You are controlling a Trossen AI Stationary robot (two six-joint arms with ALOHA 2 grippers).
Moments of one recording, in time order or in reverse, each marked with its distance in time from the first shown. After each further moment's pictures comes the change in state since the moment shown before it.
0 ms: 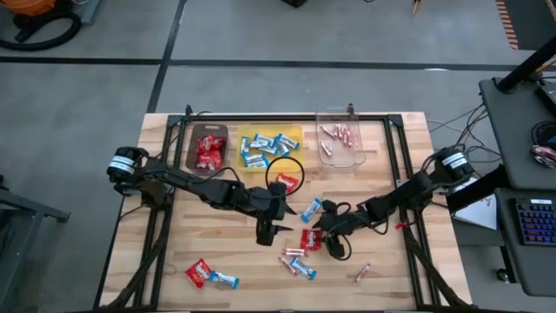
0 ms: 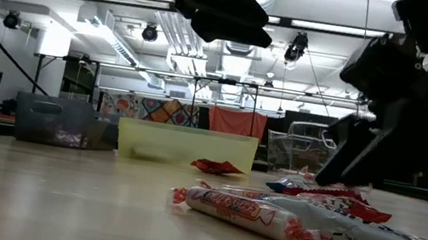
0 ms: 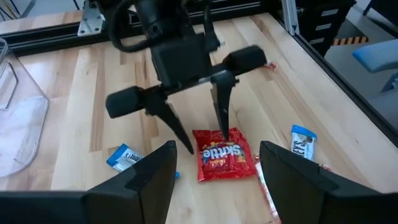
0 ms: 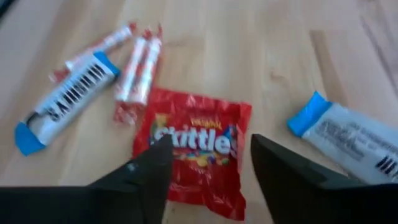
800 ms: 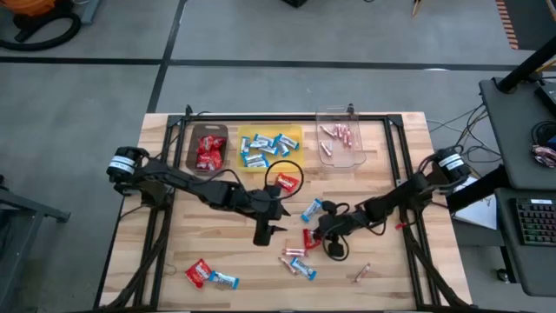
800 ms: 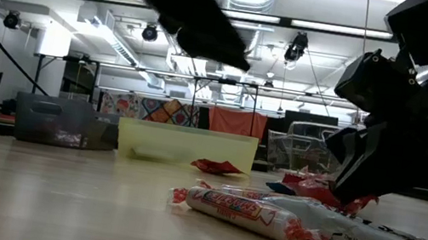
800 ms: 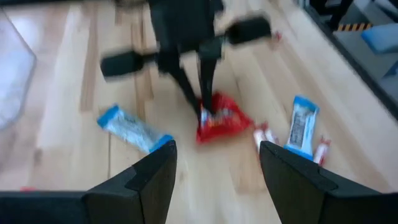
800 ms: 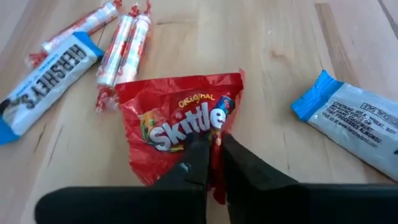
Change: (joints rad) left arm 0.000 0.000 -0.045 -0.042 0.000 -0.062; right arm -0.003 0.046 0.010 -0.010 -0.009 0.011
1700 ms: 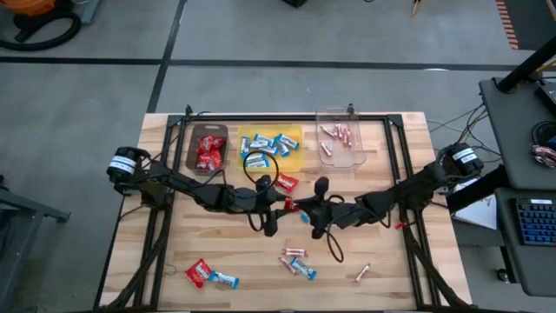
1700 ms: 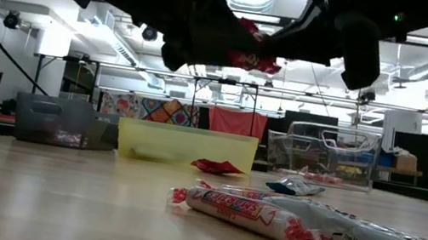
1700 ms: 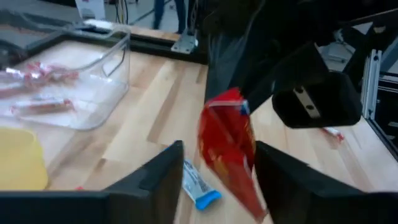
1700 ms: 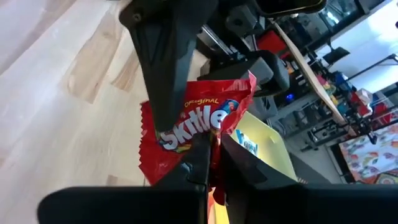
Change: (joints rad) left arm 0.003 0.000 -0.210 0.508 -0.298 -0.238; right arm -0.023 -0.148 0.221 -0.022 0.508 -0.828
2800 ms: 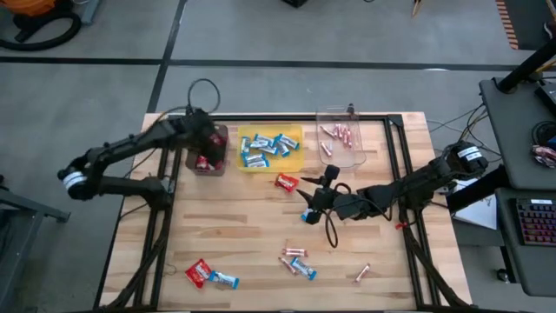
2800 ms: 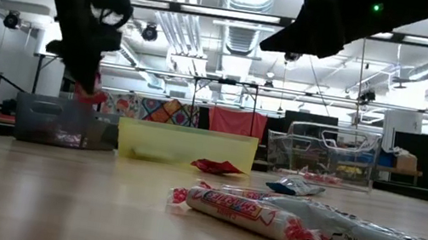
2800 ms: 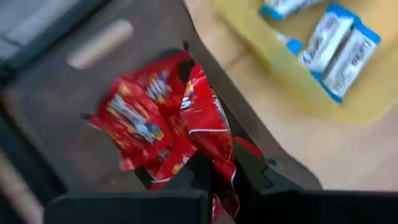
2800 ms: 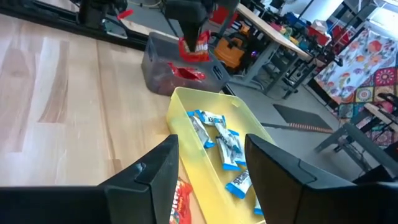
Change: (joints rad) left arm 0.871 -0.539 0.002 -1.357 0.168 0.059; right arm -0.055 -0.053 0.002 -0.017 0.172 0.308
